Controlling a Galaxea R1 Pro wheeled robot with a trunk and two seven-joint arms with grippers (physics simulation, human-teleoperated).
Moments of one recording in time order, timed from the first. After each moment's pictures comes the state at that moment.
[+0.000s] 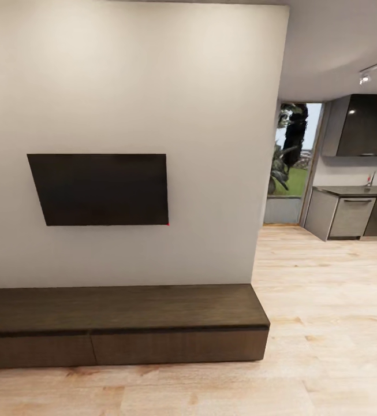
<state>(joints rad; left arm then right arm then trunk) -0.01 0.00 0.00 -0.76 0.01 0.41 0.00 0.00 0.05 -0.08 -0.03 -0.03 -0.13 0.01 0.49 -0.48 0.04</state>
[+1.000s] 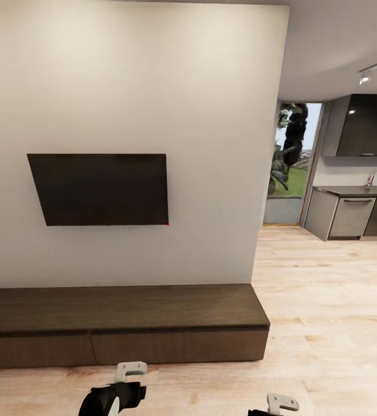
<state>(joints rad) -0.16 -0.11 0.00 -1.05 0.01 0.64 0.07 -0.16 0.08 -0.08 -0.73 -0.03 0.25 -0.16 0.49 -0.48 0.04</state>
